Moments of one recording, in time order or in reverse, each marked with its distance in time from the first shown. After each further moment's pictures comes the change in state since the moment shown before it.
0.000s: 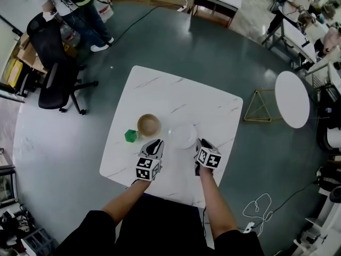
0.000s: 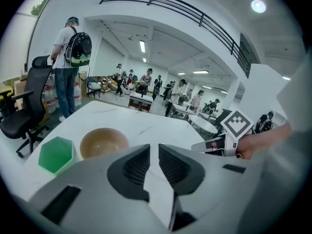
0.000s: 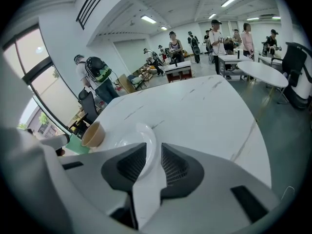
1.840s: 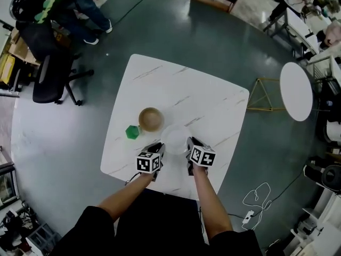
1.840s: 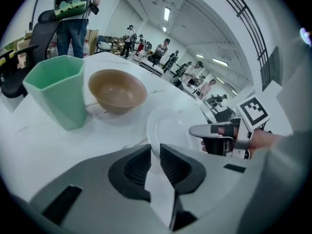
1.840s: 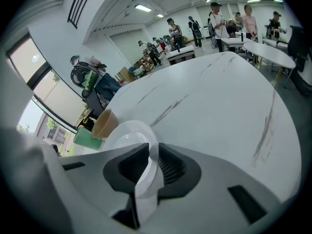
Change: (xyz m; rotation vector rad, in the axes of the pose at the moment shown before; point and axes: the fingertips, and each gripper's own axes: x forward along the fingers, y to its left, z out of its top) left arm 0.010 0.022 -0.101 -0.273 0.365 -0.046; right arm 0.024 0.057 -0.050 0.073 0.127 0.073
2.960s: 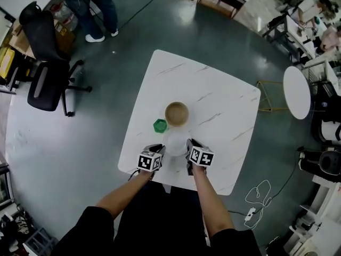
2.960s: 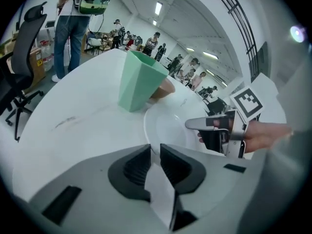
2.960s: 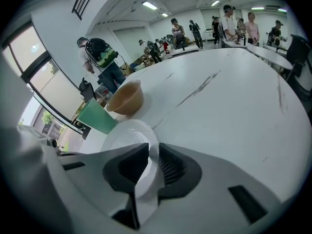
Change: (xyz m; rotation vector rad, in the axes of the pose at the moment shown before) left arm -0.063 0.099 -0.046 0.100 0.076 -0.086; right arm 0.040 0.096 -0.070 -0.038 0.001 -0.052
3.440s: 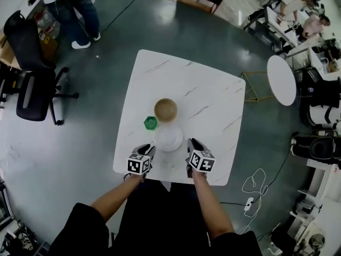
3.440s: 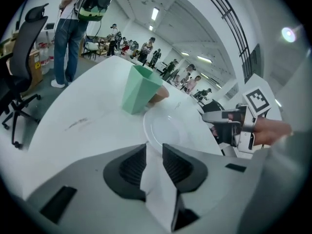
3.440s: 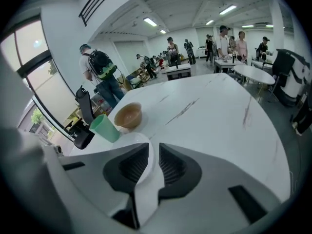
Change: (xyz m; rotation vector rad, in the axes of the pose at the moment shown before) left arm -0.027 0.003 -0.005 0.037 -0.058 -0.029; right arm -0.072 -0.002 0.016 -0.026 -0.157 -0.086
